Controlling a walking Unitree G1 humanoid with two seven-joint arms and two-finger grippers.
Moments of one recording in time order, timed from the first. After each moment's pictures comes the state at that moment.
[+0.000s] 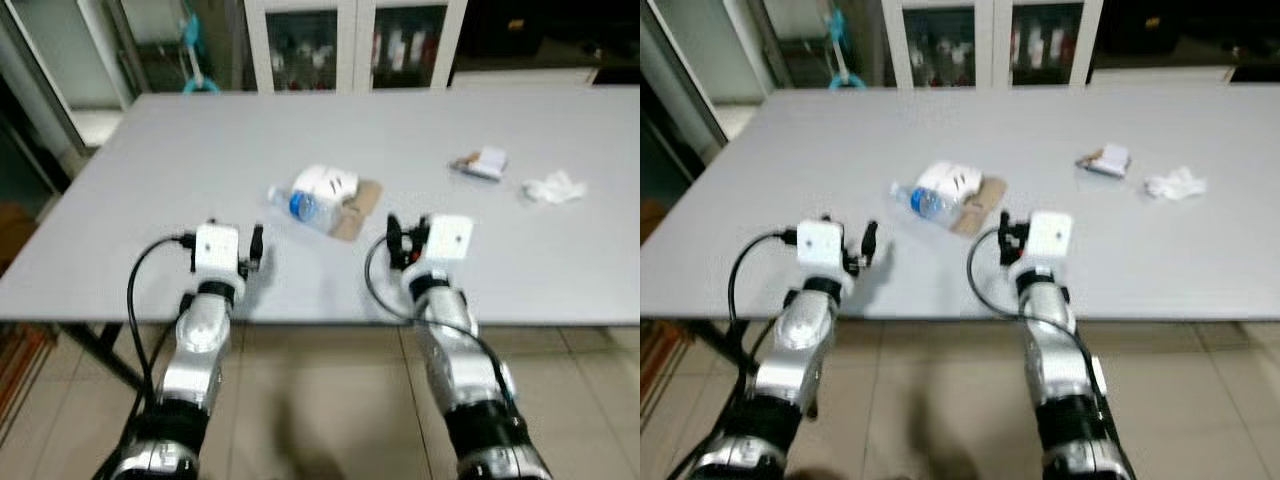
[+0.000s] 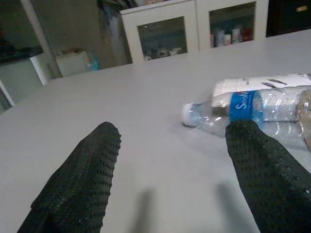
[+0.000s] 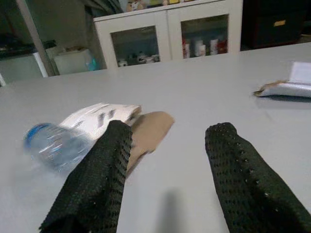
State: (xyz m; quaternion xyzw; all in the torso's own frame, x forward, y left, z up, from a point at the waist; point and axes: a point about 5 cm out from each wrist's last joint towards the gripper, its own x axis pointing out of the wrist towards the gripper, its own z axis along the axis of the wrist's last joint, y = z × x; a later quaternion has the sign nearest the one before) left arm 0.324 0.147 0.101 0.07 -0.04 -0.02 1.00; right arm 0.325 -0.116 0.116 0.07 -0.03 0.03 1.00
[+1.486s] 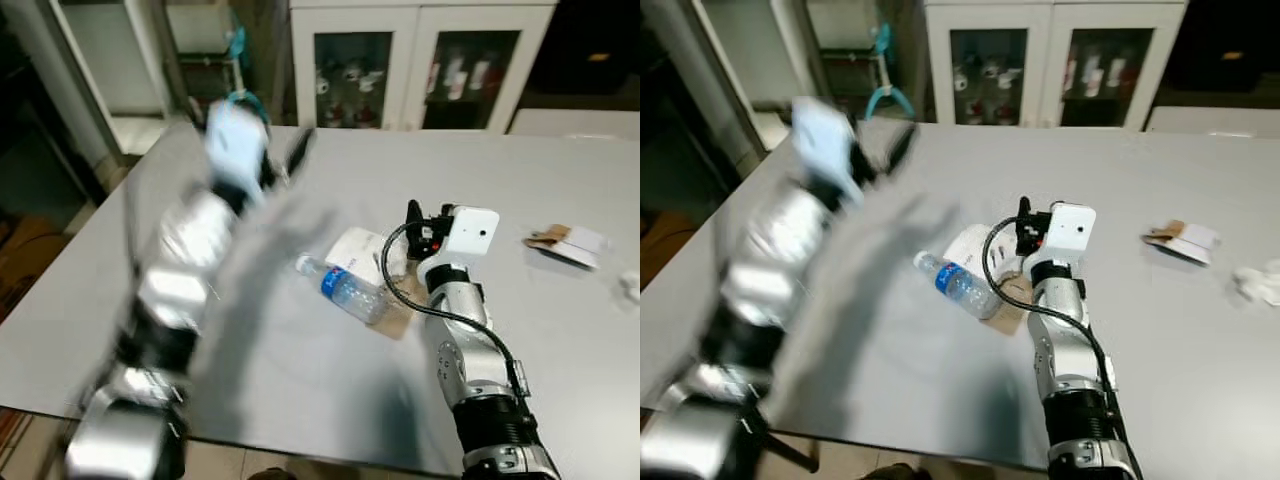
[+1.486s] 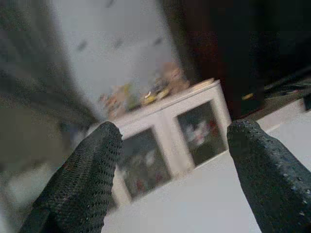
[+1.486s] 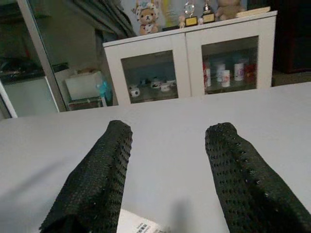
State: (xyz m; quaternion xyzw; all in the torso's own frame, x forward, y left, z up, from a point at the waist) left arm 0.357 0.127 0.251 0.13 -0.22 -0.24 0.94; right arm 0.327 -0.128 0.128 0.07 -0.07 0.00 0.99
